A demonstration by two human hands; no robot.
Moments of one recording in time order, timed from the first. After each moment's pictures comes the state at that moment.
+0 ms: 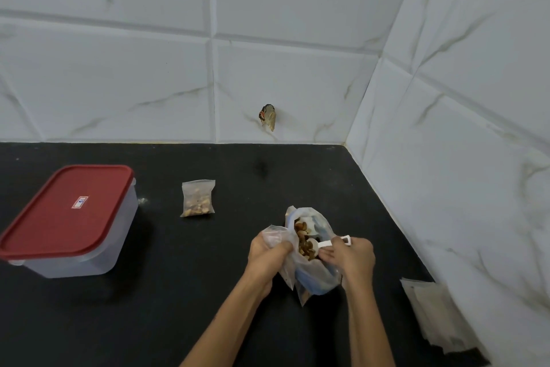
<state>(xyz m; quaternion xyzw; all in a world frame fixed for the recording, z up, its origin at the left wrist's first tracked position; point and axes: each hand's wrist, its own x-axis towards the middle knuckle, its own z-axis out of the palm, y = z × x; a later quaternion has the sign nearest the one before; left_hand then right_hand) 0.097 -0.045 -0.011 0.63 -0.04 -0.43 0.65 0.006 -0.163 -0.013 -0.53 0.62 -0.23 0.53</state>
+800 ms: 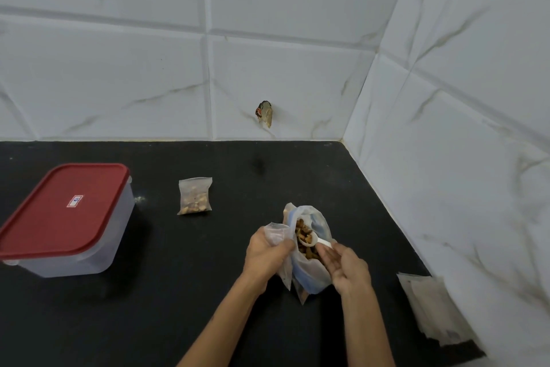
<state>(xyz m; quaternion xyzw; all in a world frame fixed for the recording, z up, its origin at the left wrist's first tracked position) 0.099 -0.046 -0.016 0.69 -0.10 -0.39 0.60 -0.006 -0.152 -0.007 -0.21 0.54 -0.29 0.76</state>
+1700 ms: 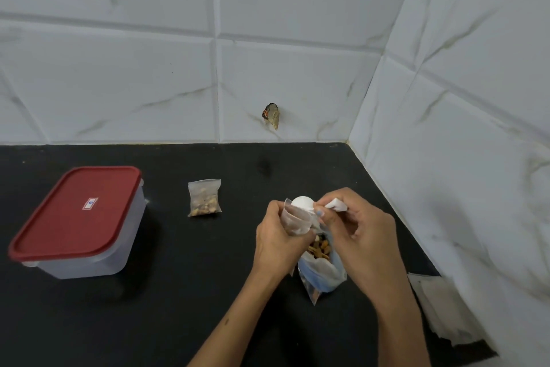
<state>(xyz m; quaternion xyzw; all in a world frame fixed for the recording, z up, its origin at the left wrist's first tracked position) 0.095 -0.034 0.030 0.73 -0.26 -0.22 0.60 -0.011 -0.097 0.098 -0.85 0.24 -0.34 0.33</state>
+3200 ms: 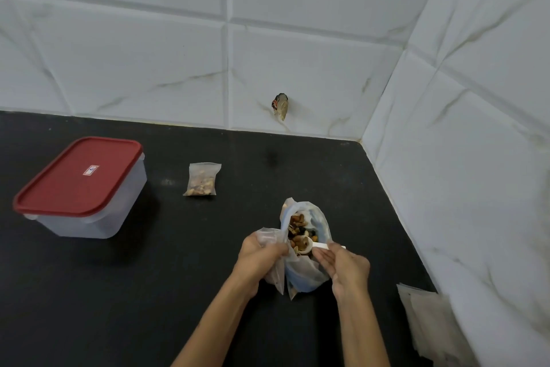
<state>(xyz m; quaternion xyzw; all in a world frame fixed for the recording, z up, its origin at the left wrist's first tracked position) 0.076 -0.038 -0.014 0.67 -0.03 -0.41 0.62 -0.014 -0.159 -0.009 -0.34 0.56 -0.24 0.72</state>
